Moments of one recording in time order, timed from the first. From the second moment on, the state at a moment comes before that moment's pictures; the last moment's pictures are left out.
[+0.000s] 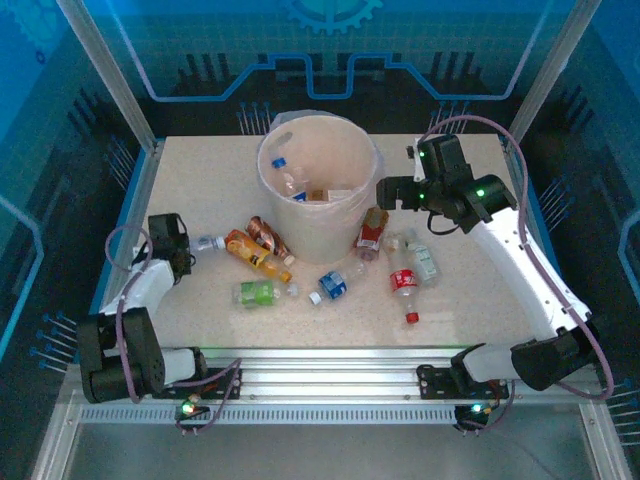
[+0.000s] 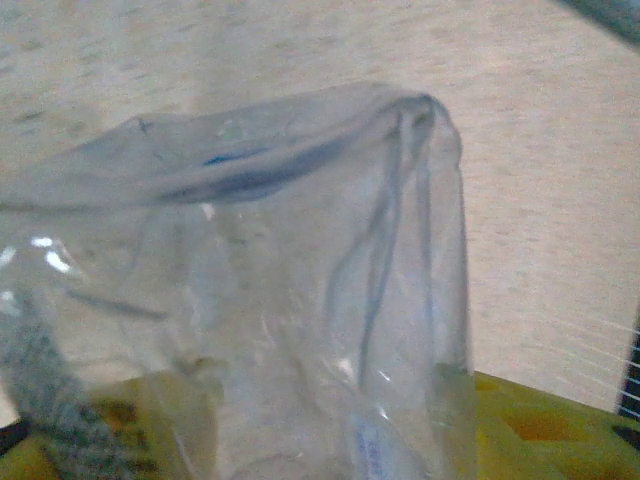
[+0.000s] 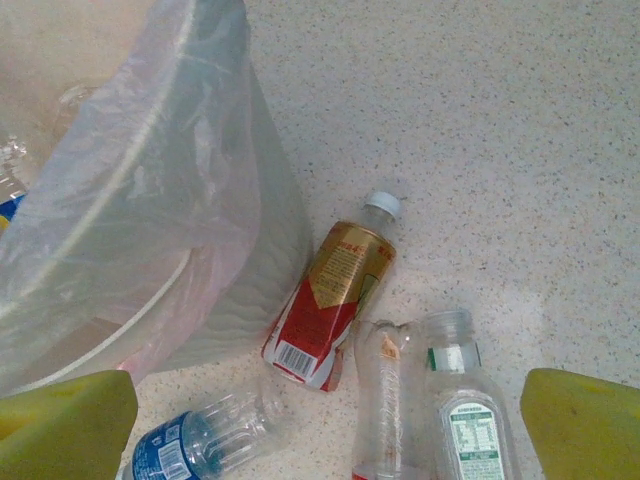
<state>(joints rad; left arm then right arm) 0.24 1.26 0.65 -0.28 -0.18 -1.50 0.41 1.35 1.53 -0.99 0.08 0.30</state>
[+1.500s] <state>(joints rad) -0.45 1.63 1.90 -0.49 -0.03 -0.48 0.36 1.12 1.27 -0.96 0.22 0.48</state>
